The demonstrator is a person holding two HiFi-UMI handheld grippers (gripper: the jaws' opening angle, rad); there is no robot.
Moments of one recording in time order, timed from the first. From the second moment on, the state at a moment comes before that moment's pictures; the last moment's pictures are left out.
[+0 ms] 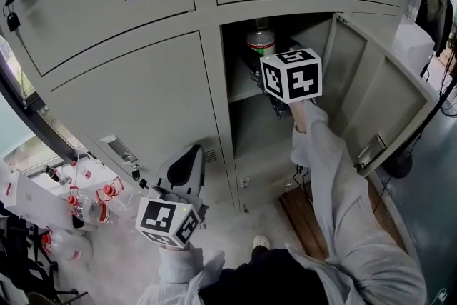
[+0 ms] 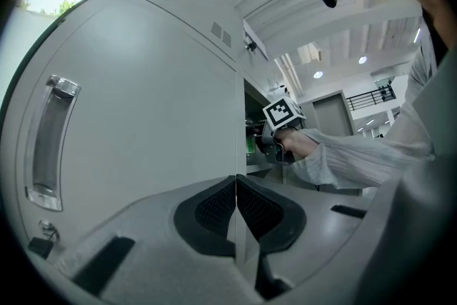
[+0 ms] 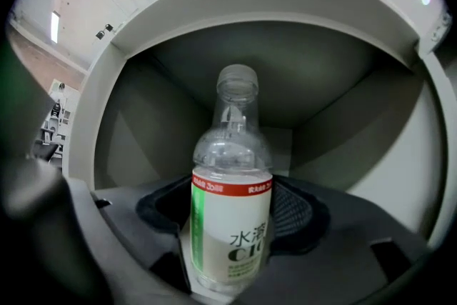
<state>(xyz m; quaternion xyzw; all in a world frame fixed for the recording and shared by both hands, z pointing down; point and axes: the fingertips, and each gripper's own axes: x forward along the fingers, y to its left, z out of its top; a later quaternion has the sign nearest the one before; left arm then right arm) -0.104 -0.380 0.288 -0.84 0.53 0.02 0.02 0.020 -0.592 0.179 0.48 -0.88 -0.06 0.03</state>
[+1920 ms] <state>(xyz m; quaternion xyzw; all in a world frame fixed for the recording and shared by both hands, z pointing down) -0.097 -0.273 0.375 -0.88 0.47 0.01 -0.07 0.065 -0.332 0.327 0.53 -0.85 -0.02 -0.01</state>
